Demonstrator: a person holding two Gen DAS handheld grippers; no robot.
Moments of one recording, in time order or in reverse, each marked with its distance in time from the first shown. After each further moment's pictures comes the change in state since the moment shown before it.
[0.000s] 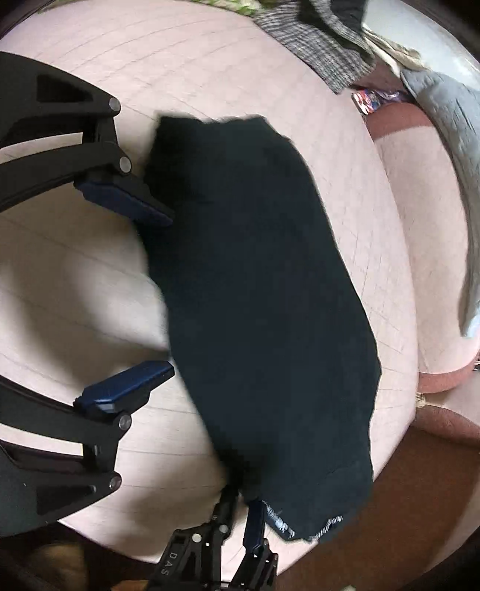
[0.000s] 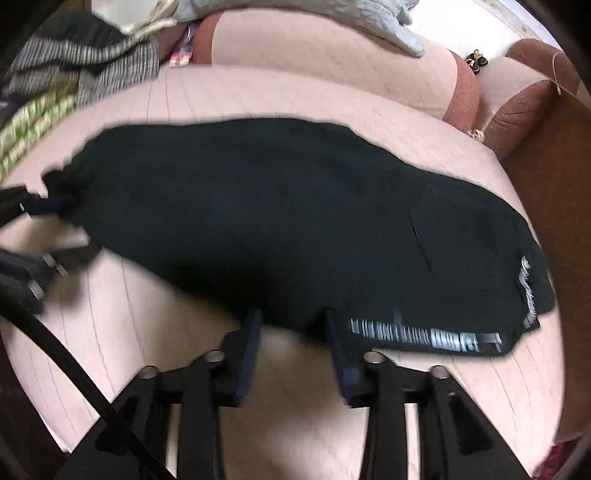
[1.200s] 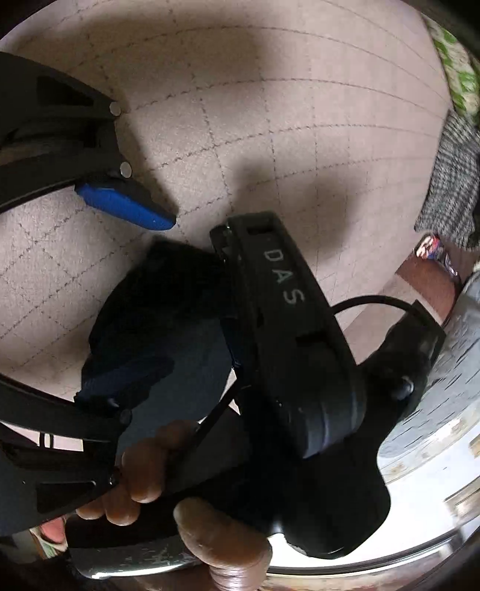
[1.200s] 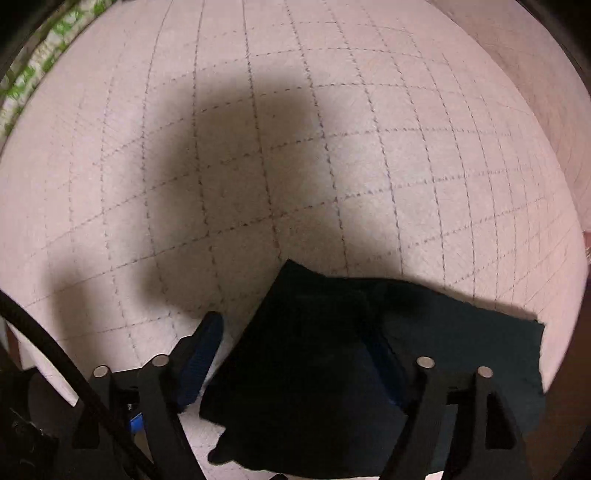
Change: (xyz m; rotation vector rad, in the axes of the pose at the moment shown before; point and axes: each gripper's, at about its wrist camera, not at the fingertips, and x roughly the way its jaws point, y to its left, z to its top) left arm -0.001 0.143 -0.039 -0.793 -0.261 -0.342; right arm 0.099 0.248 0.222 -0.315 0.528 0.138
